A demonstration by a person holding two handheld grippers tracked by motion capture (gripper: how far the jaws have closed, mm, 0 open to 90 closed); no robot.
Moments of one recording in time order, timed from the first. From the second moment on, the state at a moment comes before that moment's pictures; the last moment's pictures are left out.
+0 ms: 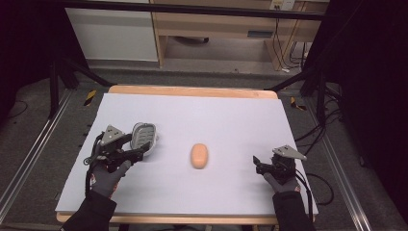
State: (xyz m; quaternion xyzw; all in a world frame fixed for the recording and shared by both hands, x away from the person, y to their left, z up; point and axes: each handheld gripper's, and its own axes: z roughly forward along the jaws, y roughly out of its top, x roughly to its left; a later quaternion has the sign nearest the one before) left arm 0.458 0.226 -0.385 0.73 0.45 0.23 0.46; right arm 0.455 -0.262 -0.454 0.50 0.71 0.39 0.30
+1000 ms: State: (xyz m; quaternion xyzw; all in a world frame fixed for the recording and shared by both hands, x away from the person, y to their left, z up) left arm 0.491 0.124 -0.385 0.77 0.42 0.19 0.43; right arm 0.457 -0.264 -0.451 0.51 0.71 0.38 0.30
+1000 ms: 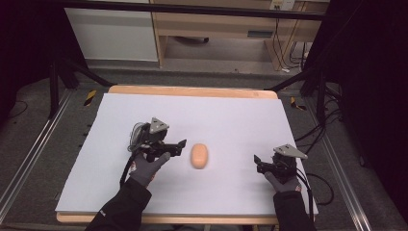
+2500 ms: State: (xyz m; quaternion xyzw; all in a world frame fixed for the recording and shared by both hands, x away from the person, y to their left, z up) left arm 0.523 0.044 -0.448 0.81 0.45 0.14 0.34; right arm 0.458 -0.264 -0.454 0.50 0.72 0.39 0.28
